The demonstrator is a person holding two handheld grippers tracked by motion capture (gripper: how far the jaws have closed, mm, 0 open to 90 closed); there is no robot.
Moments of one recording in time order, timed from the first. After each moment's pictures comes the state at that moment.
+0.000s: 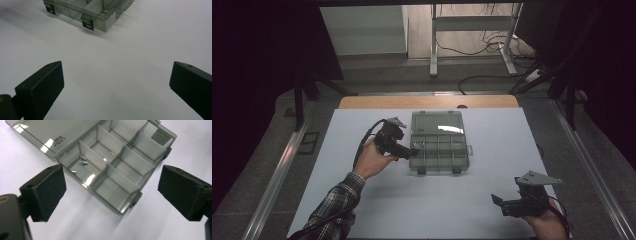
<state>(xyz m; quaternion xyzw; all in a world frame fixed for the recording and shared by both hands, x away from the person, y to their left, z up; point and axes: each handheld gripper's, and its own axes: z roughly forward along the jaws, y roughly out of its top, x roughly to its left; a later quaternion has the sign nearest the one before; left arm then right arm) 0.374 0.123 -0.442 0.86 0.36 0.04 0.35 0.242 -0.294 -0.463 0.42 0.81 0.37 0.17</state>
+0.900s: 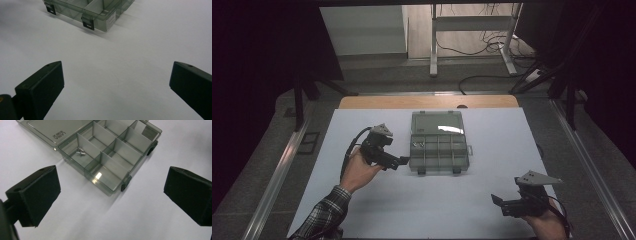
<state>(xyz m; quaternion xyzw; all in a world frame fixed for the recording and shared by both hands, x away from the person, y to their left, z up) 0.335 0.152 -0.436 0.85 0.36 0.05 0.38 0.242 -0.294 -0.463 0.42 0.81 0.37 0.16</state>
